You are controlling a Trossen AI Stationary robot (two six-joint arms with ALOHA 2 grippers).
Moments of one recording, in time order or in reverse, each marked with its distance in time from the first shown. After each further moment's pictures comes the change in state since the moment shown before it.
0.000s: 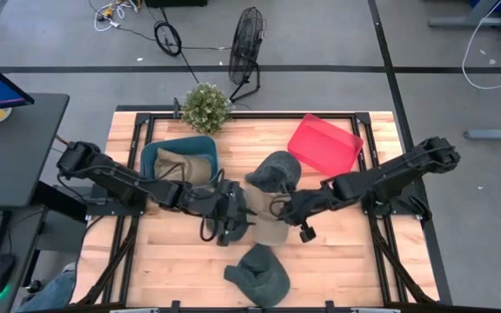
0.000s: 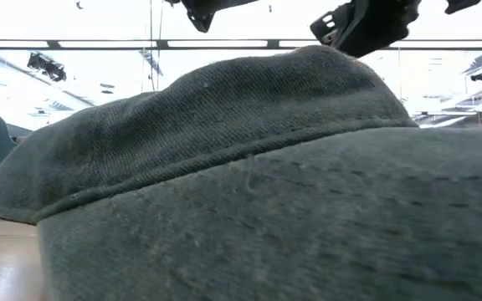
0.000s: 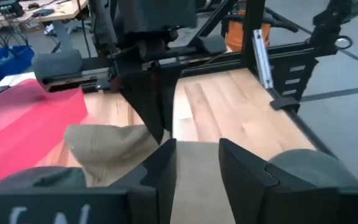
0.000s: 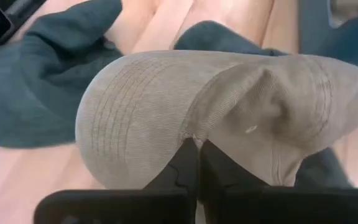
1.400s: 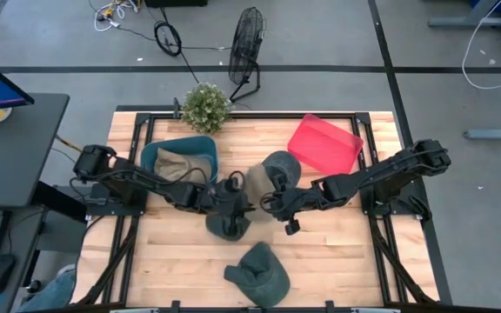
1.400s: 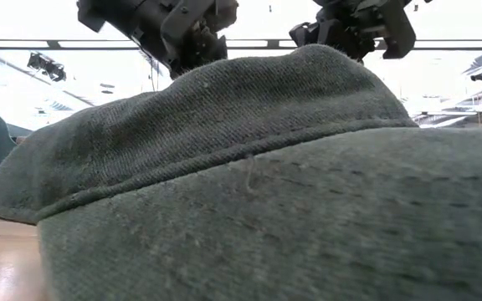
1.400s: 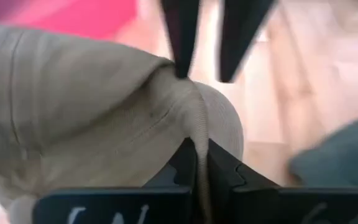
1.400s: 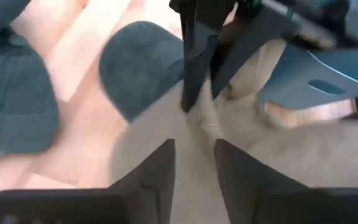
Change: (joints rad) left arm 0.053 0.151 -0.001 -0.136 -0.161 -0.198; right arm -0.027 0.096 0.000 0.148 0.184 -0.093
